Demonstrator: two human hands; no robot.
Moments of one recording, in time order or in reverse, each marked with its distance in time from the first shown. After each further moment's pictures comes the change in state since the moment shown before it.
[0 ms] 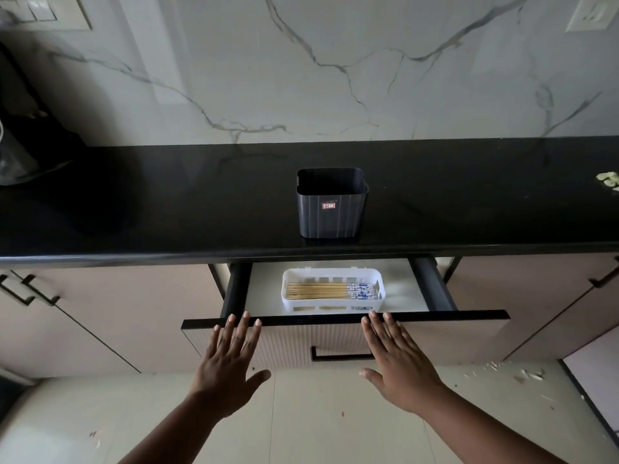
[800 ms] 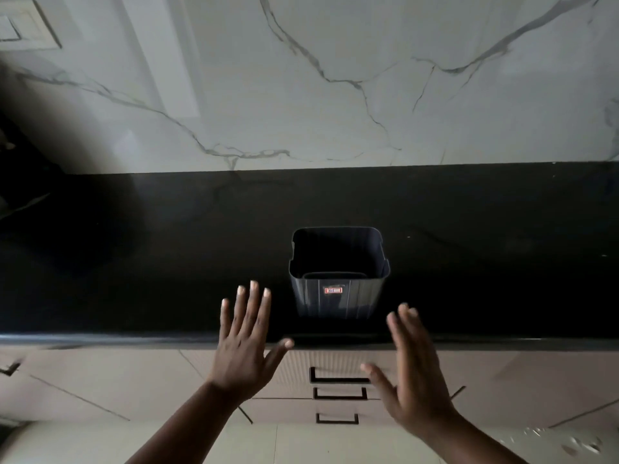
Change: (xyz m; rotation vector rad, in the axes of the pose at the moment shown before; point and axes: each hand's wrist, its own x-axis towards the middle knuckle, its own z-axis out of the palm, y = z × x) left_hand 0.201 -0.004 -0.066 -0.232 0.398 -0.024; right_hand 0.156 0.048 -0.052 0.541 0.566 -0.042
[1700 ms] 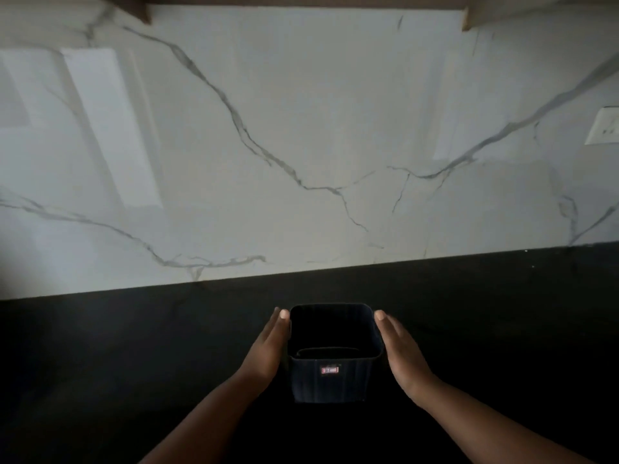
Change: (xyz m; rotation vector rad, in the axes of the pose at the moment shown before) left_hand 0.291 -0.049 0.042 -1.333 -0.309 -0.539; right_hand 0.279 0.051 0.009 0.664 -0.015 0.818
